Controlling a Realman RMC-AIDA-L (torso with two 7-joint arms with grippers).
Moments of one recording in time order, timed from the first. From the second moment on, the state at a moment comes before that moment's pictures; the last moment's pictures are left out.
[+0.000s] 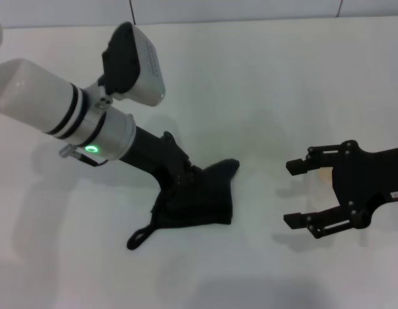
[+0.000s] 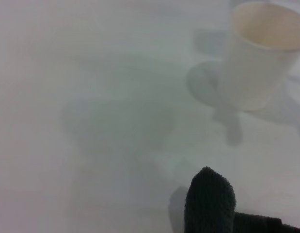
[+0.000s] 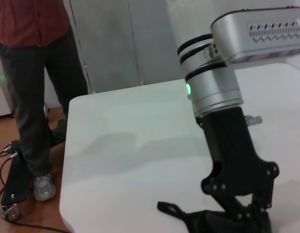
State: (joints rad) left arm -0.83 -2.08 1.32 0.63 2.19 1.26 -1.67; right arm 0.20 2.01 -1.31 -1.50 -1.83 -1.61 1.76
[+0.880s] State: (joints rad) left arm -0.86 -2.09 1.54 0.63 2.03 1.24 -1.63; right arm 0.20 2.01 -1.31 -1.50 -1.83 -1.60 1.76
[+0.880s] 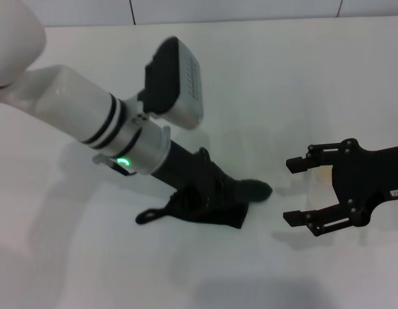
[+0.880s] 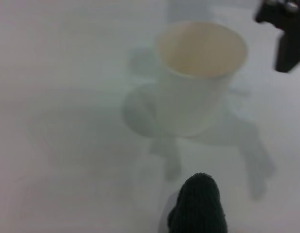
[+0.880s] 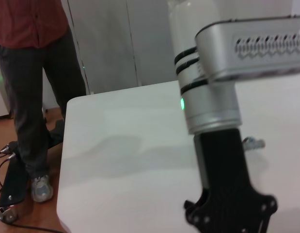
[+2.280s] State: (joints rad) left arm -0.78 -2.08 1.42 0.64 2.07 1.26 -1.63; right arm 0.20 2.01 -1.31 -1.50 -1.82 -1.59 1.76
